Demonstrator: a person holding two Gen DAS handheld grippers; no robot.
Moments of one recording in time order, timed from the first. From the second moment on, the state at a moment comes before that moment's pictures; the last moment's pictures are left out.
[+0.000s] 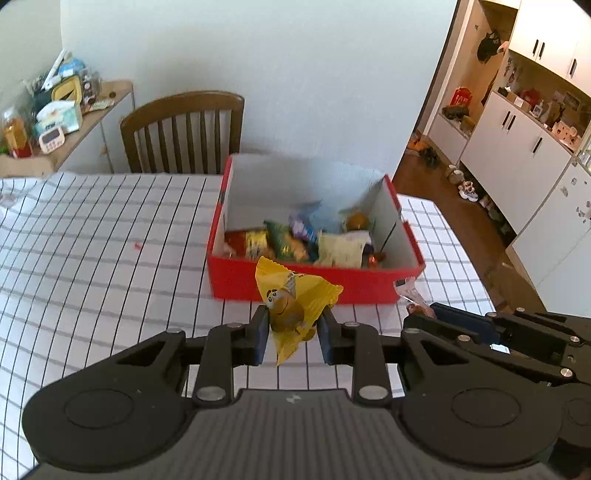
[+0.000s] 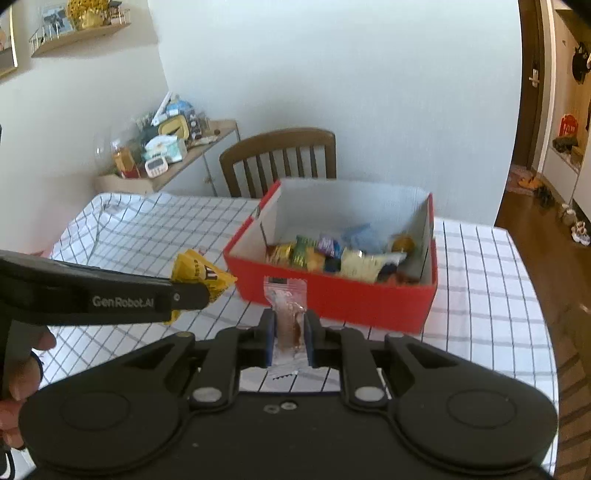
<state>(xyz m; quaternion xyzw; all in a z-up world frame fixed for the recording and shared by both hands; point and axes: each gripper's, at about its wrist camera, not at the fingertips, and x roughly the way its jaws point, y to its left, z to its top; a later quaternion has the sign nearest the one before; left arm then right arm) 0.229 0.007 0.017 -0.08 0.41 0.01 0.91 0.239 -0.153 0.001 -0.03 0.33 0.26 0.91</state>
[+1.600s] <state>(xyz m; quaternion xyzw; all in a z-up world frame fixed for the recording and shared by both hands) 0.430 -0.015 -0.083 -0.06 0.52 0.05 0.85 0.427 -0.161 -0.077 -0.03 0.42 0.23 0.87</state>
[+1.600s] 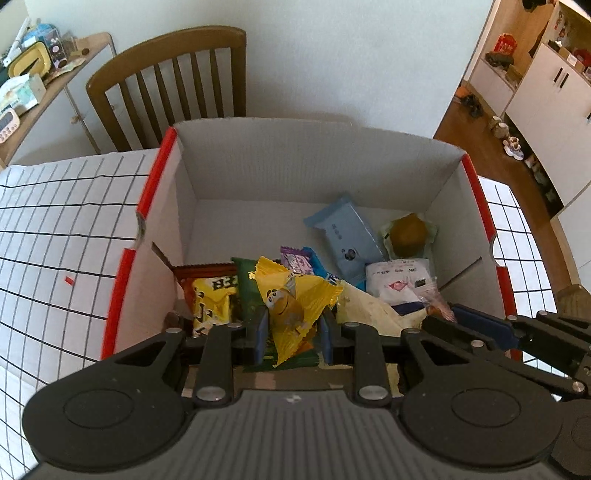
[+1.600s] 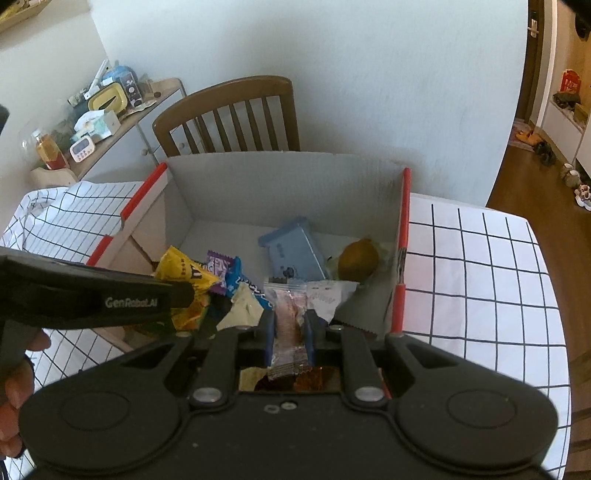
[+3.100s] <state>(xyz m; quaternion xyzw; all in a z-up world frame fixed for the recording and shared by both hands) 0.277 -0.010 0.006 -0.07 0.38 0.04 0.92 0.312 -0.193 -0.006 0.01 0.31 0.26 0.91</state>
